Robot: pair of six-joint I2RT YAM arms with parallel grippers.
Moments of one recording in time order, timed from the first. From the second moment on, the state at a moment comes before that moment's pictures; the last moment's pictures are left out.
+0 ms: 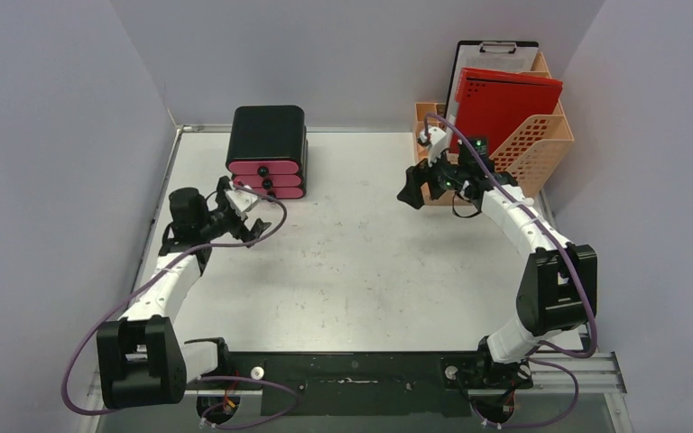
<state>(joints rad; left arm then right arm) 0.06 1.20 0.62 0.15 0.74 0.65 0.17 1.58 1.21 -0.31 -0.66 -0.29</state>
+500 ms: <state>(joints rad) 0.07 1.15 0.89 -0.45 0.76 0.45 0.15 1.54 1.43 -0.45 -0.28 -0.27</state>
